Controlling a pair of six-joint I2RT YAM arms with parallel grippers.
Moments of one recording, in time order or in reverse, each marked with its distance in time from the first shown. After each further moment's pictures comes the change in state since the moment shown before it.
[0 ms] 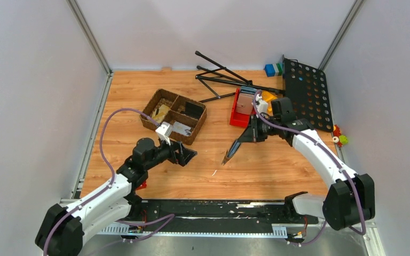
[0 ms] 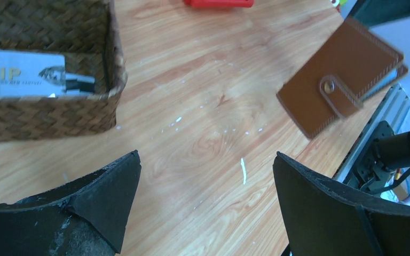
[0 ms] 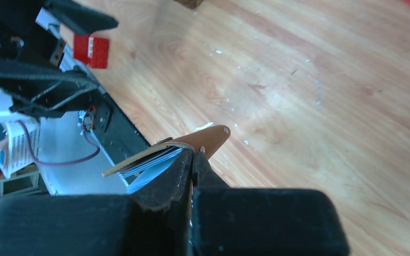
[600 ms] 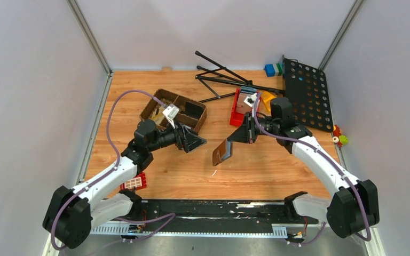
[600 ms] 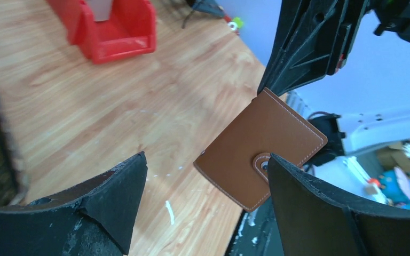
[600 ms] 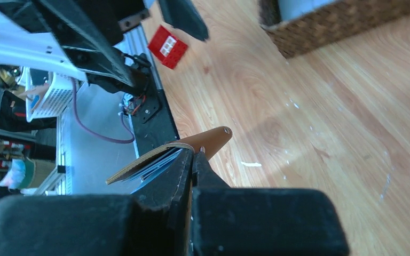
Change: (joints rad) left arm 0.024 0.222 0.266 0.087 0.277 -0.126; right arm 0.056 -0.085 -0.123 0.316 -0.289 0.002
